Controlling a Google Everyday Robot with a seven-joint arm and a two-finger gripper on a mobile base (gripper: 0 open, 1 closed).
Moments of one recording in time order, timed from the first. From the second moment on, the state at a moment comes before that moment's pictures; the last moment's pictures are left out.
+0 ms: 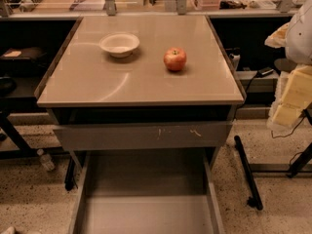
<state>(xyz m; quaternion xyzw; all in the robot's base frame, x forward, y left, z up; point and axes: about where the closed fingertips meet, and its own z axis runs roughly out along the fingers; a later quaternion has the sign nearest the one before) 0.438 -0.217 0.976 -0.60 0.78 -0.03 0.16</state>
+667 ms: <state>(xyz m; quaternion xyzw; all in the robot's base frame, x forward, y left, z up) 0.446 -0.214 0.976 -0.60 0.77 -0.03 0.18</state>
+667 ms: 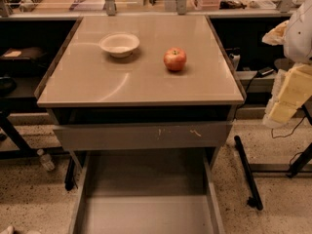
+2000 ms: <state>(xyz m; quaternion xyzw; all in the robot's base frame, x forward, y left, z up) 0.595 -0.188 0.945 -0.63 0.70 0.00 0.33</state>
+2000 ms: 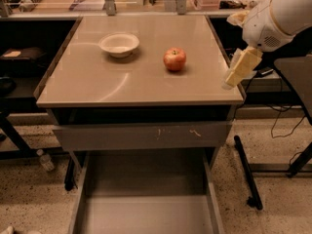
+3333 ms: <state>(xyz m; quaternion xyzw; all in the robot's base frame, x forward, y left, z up) 0.675 -0.155 0.891 -0.55 0.70 0.12 0.44</state>
